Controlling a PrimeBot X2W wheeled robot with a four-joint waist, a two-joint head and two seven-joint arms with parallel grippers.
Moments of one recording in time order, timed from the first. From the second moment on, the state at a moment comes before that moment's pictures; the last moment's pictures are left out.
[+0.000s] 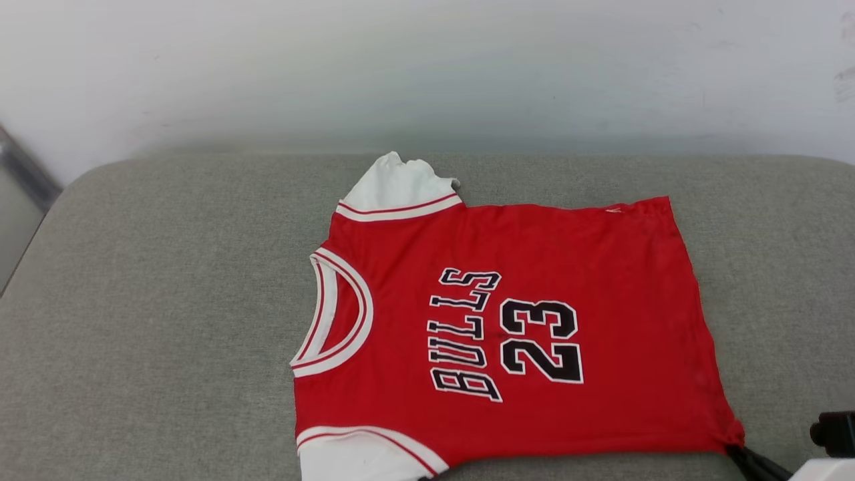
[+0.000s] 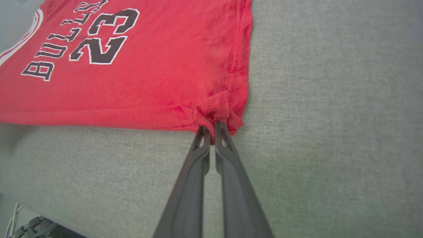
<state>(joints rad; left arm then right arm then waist) 0.12 0.94 -0.76 -0.31 -1.02 0.12 -0.11 0.08 -0.52 0.19 0.22 0.73 0.13 0.21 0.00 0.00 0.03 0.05</state>
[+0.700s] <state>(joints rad) 0.01 0.97 -0.65 -0.34 -0.97 0.12 -0.20 0.12 -0.41 0.01 -0.11 0.71 0.13 0.44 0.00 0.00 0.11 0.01</state>
